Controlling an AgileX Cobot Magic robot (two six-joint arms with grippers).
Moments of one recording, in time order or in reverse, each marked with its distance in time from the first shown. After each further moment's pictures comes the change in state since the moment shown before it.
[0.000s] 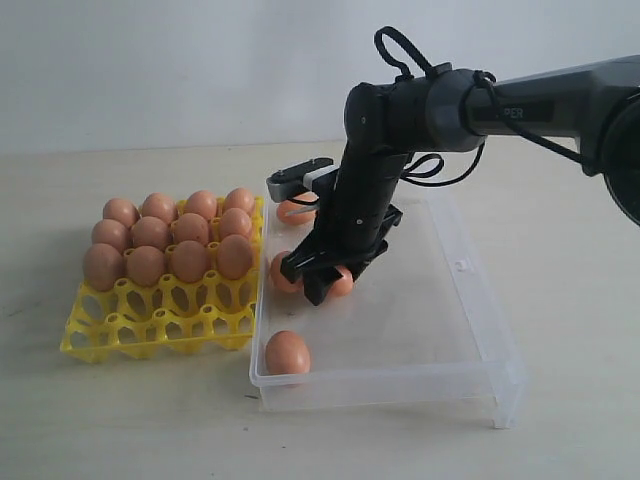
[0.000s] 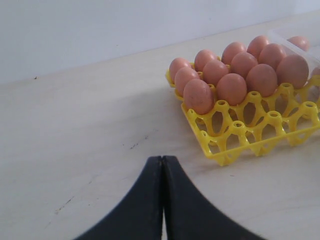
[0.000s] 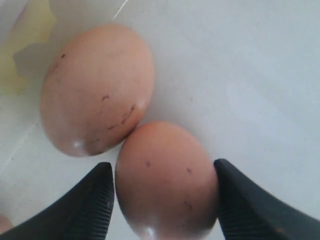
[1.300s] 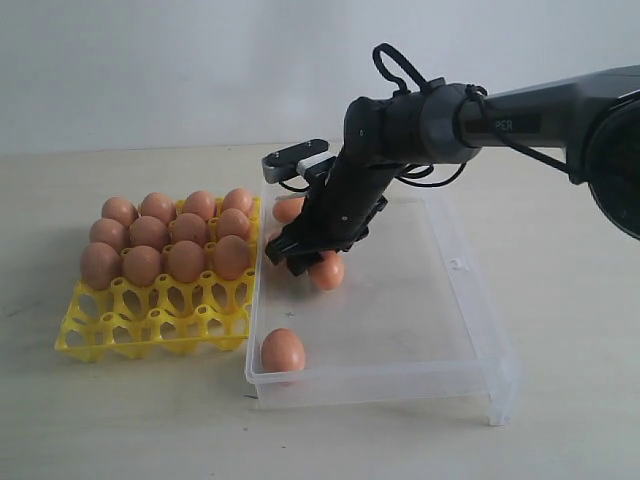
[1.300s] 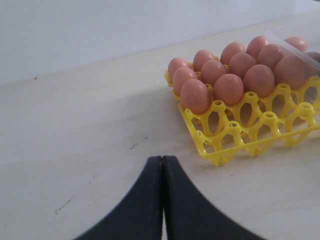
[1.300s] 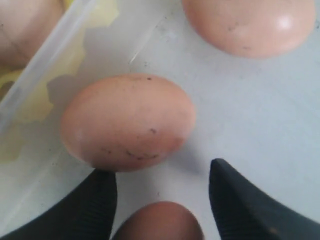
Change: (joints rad) left arm 0.000 0.000 0.000 0.000 0.000 0.000; right arm 0.000 0.032 0.005 0.035 -0.270 -0.002
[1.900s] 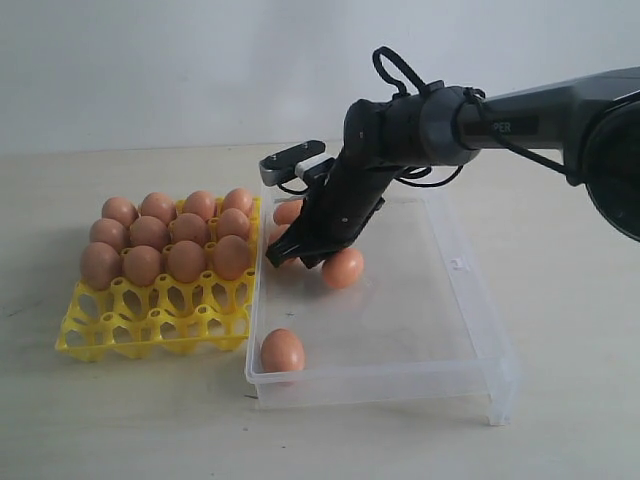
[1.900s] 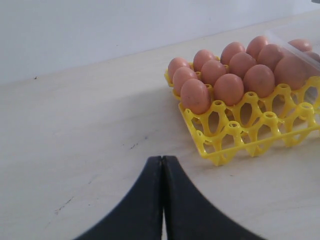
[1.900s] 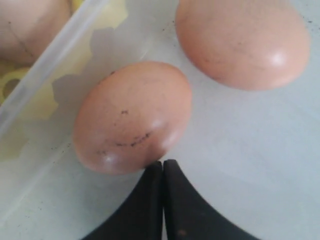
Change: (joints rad) left arm 0.000 0.000 0.000 0.000 0.000 0.000; right arm 0.000 0.000 0.000 0.012 -0.004 -0.057
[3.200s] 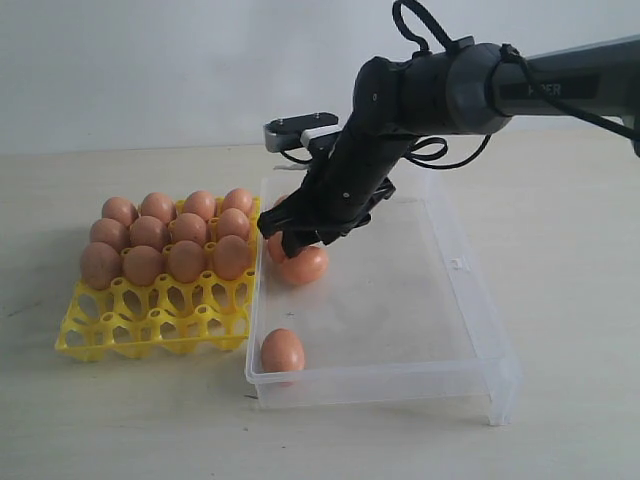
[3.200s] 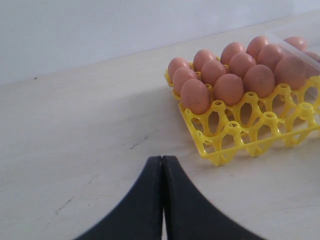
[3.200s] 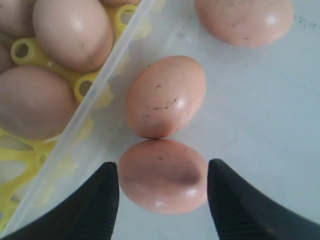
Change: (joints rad) left arm 0.000 0.000 0.000 0.000 0.000 0.000; right arm 0.007 -0.131 0.066 0.031 0.046 0.144
